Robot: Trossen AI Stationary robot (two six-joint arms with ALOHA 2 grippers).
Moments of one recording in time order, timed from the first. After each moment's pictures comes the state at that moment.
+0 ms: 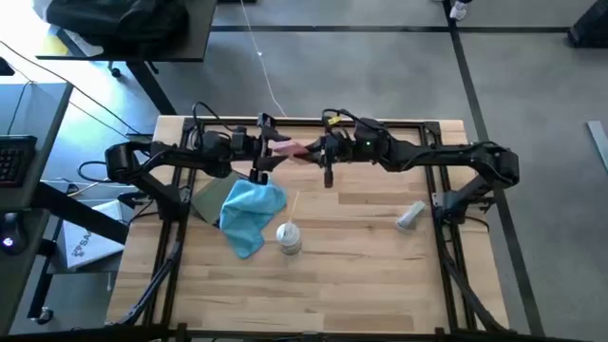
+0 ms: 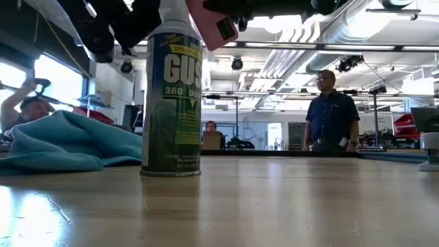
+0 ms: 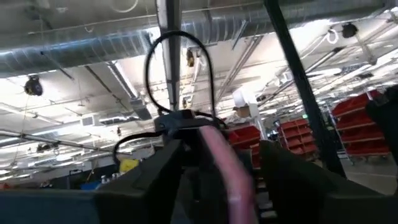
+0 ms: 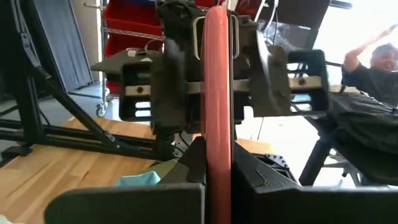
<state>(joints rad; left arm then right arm) 0.39 1.53 0.66 1.53 0.49 -0.08 -0.22 1.55 1.13 0.37 -0.23 -0.18</state>
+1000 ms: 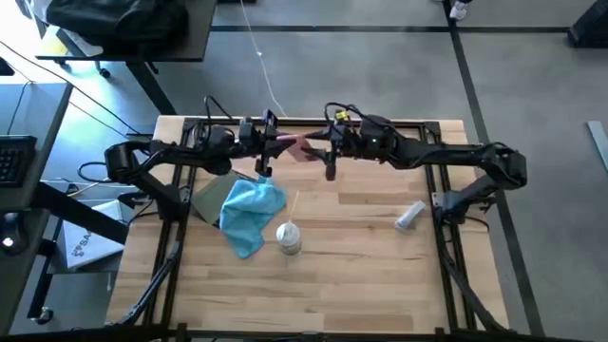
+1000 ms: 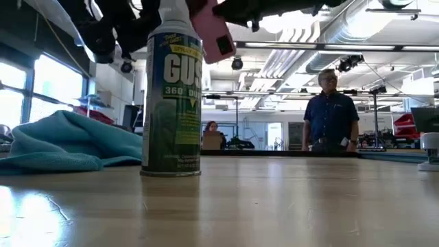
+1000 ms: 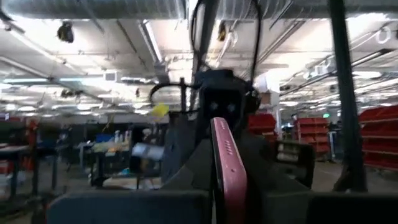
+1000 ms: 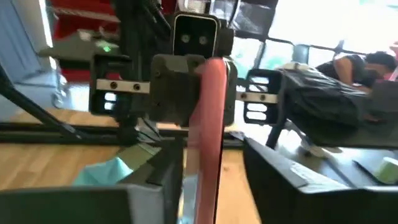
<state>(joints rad) 0.44 1.52 0.66 1.39 0.44 -0.19 -0.21 1.44 1.13 0.16 -0.05 -0.22</state>
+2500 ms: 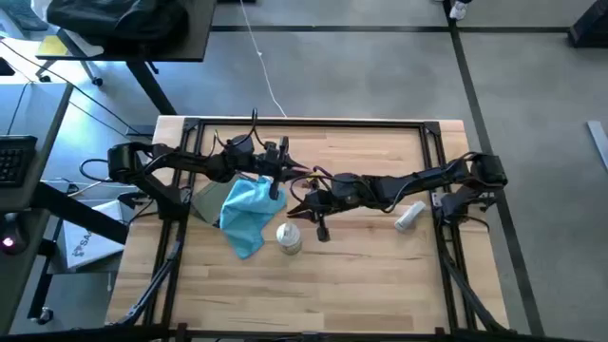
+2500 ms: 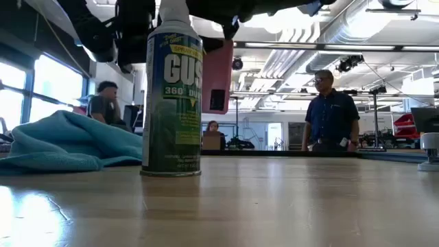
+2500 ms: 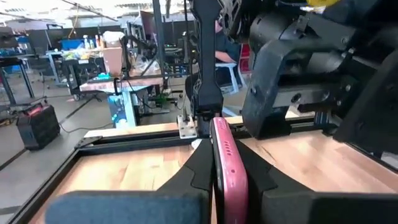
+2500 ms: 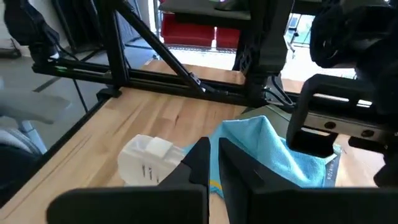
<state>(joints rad) 0.32 1.54 0.65 0.93 0.45 0.06 0.10 1.68 1.13 0.26 -0.12 -0.09</state>
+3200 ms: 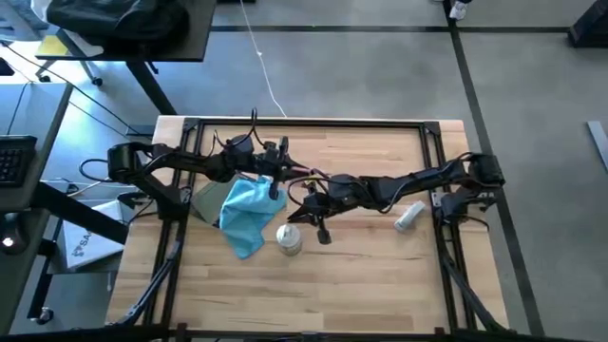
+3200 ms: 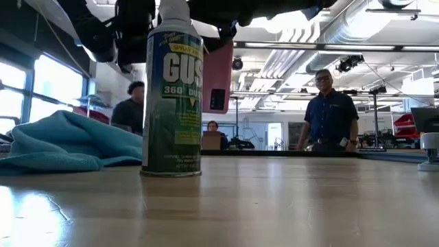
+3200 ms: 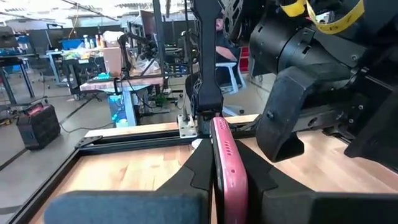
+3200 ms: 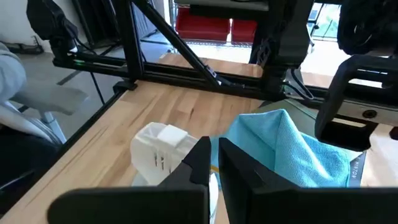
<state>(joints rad) 0.32 1.54 0.65 0.93 0.45 0.05 0.10 1.70 1.13 0.24 -0.18 -0.09</state>
